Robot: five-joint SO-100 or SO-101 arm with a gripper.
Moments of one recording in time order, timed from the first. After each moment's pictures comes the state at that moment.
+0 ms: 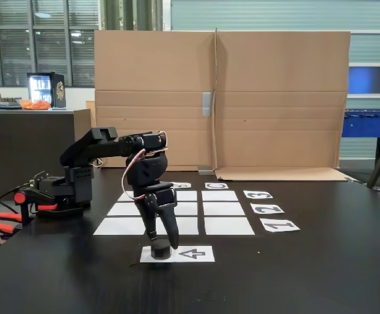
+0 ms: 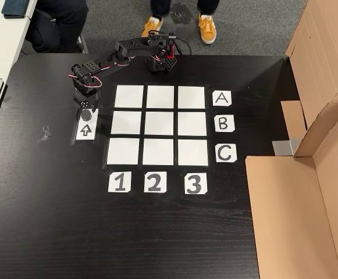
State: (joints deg) arm 41.1 27.2 18.1 93.3 -1.8
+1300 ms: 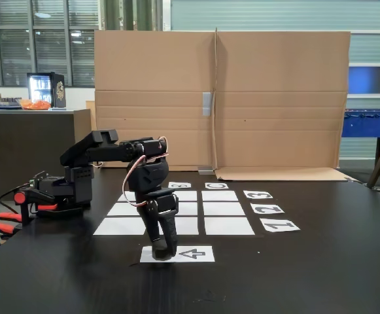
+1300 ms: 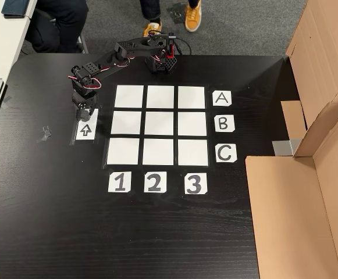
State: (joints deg) arm 41.6 25.7 17.8 89.1 0.9
